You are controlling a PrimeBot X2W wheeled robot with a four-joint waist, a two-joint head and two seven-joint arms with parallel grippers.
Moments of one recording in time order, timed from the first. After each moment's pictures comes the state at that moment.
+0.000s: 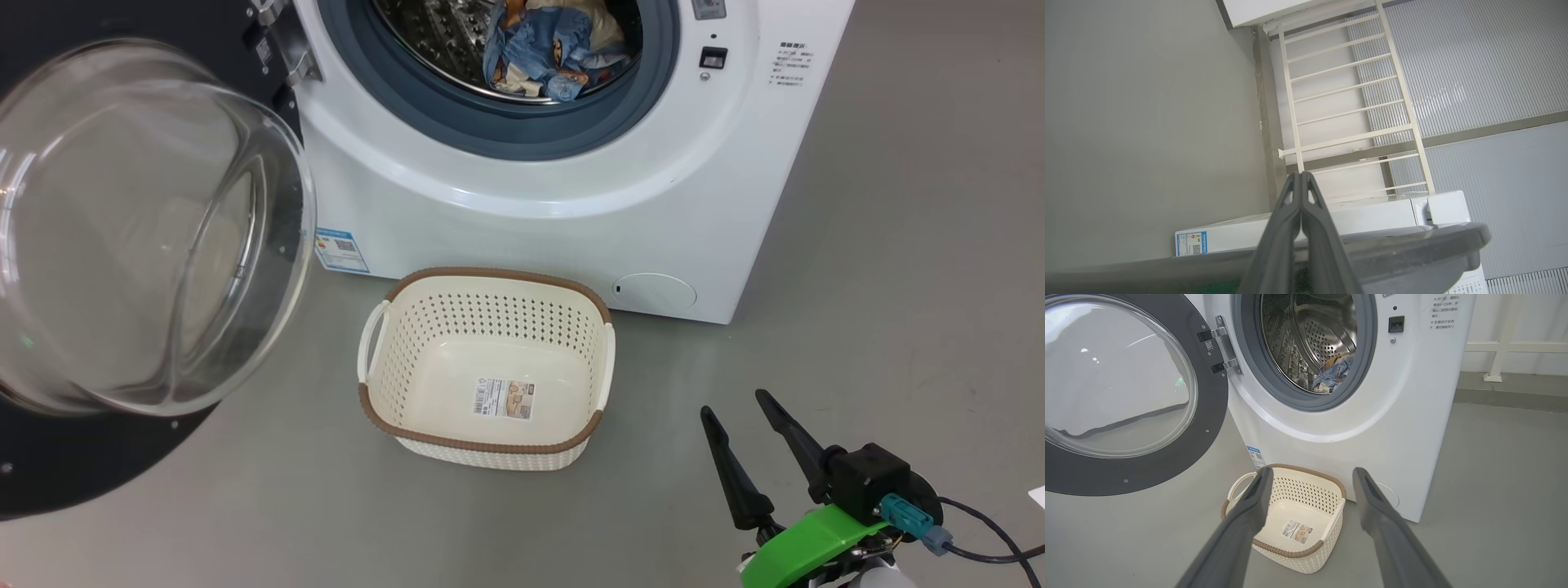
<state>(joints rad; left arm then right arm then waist) -0.56 0.37 0.65 0.76 -1.38 -0.12 0.32 -0.10 -0.09 0.13 0.22 0.20 0.12 -0.22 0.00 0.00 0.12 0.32</state>
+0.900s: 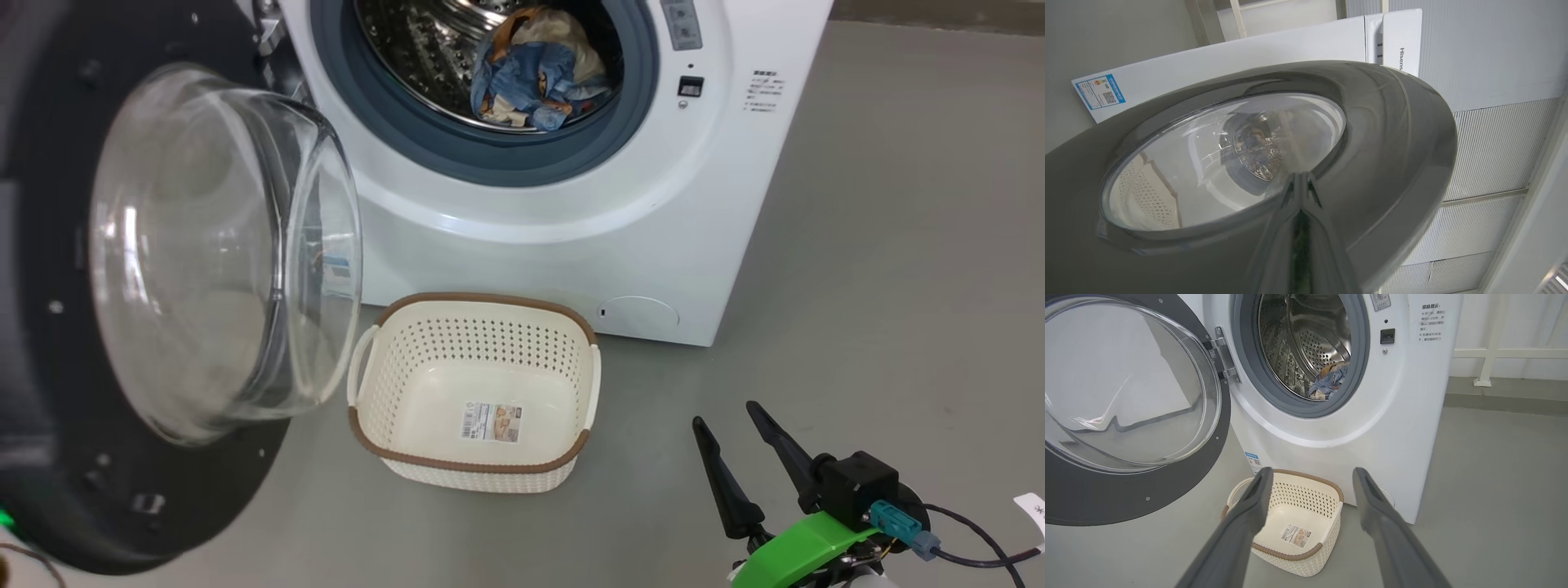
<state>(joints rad) -0.31 0.25 0.57 0.33 -1.62 -0.07 0.89 -0.10 -0.07 0.14 0.26 0.21 0.12 -0.23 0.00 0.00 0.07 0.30</state>
